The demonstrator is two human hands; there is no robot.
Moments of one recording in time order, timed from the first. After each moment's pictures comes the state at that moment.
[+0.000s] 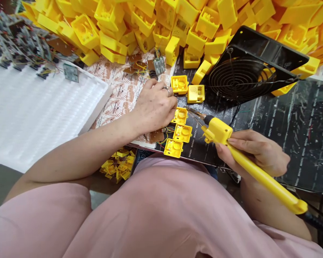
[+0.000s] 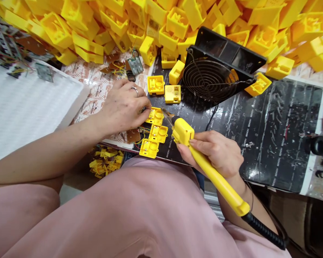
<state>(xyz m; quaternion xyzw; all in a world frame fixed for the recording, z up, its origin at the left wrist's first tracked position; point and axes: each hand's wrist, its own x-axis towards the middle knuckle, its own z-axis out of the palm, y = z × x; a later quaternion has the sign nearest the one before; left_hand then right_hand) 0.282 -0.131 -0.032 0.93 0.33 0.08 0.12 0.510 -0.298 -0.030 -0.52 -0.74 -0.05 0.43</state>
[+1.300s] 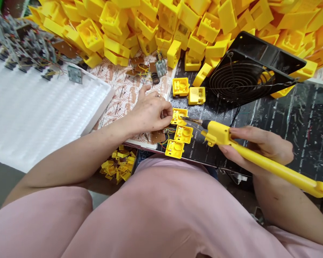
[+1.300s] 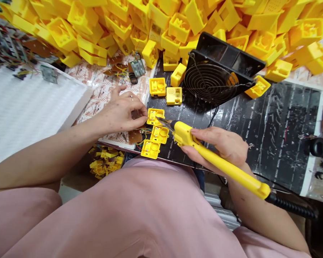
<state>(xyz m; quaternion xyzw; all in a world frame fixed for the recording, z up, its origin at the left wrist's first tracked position) 0.265 -0.132 -0.024 0.91 0.36 0.02 0.22 0.529 -0.289 -0.030 -0.49 -0.75 0.06 0.45</state>
